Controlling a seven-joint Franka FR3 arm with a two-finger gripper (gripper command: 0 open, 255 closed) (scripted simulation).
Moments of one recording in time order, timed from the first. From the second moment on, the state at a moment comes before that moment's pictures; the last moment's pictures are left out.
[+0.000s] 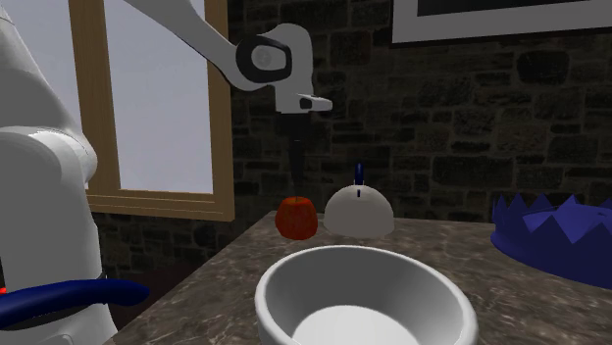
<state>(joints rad) -0.16 -0.34 -0.01 -2.46 0.08 2.17 0.36</state>
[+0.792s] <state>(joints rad) -0.16 -0.29 -0.01 -2.50 0.08 2.26 0.36</state>
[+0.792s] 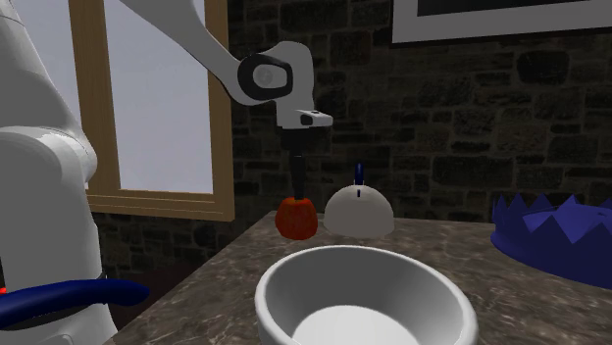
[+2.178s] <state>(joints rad) -0.16 -0.35 -0.01 -2.42 0.07 2.13 0.37</state>
